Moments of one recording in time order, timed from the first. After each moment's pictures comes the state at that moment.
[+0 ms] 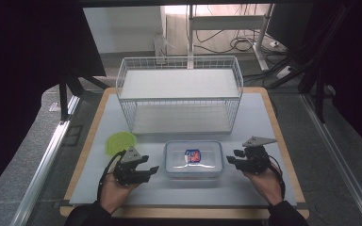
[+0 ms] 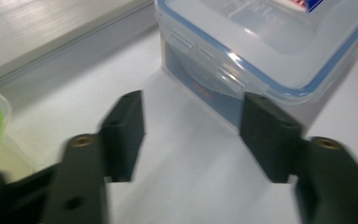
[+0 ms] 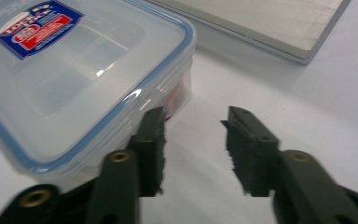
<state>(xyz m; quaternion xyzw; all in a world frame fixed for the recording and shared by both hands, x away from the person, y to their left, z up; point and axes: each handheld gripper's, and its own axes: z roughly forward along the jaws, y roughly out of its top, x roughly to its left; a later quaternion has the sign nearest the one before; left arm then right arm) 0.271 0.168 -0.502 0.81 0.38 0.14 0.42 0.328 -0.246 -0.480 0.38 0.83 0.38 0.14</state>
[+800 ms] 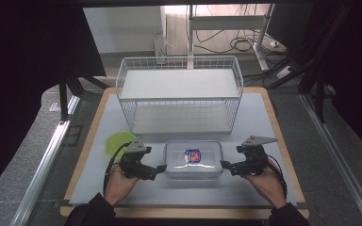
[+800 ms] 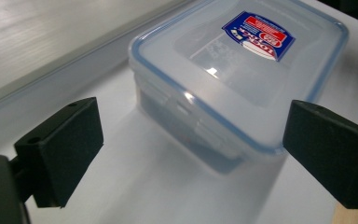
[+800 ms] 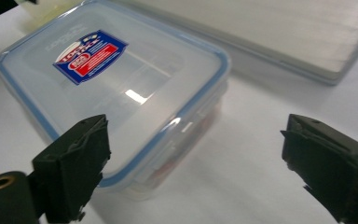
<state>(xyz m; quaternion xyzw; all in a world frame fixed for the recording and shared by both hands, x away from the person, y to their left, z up) 0.303 0.146 -0.495 0.82 0.36 0.09 0.45 0.326 -0.235 -0.471 0.37 0.83 0.41 0.10</state>
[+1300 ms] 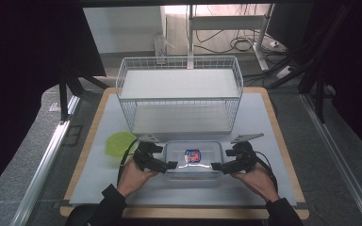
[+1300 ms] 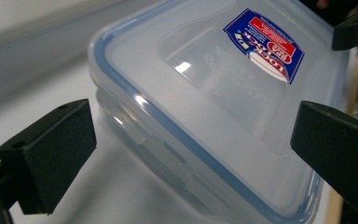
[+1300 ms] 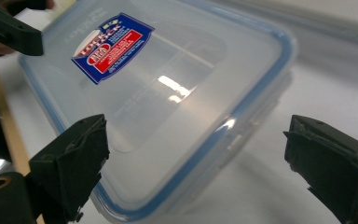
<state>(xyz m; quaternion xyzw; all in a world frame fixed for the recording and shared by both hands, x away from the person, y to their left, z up) 0.336 0.127 -0.512 0.81 0.37 -0.03 0.46 0.345 -0.215 -0.488 0.37 0.84 0.40 0.00</state>
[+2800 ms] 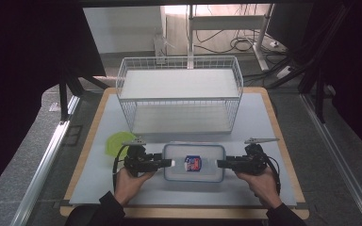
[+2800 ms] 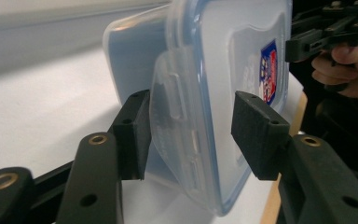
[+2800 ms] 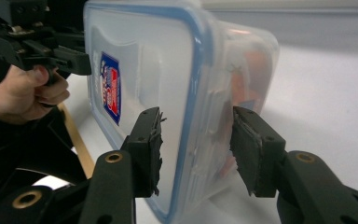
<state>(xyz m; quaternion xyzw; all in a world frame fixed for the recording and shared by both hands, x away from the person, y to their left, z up) 0.309 0.151 -0.503 0.75 0.41 -0.05 0.51 0.327 -0.239 -0.479 0.42 0.77 0.47 -0.06</state>
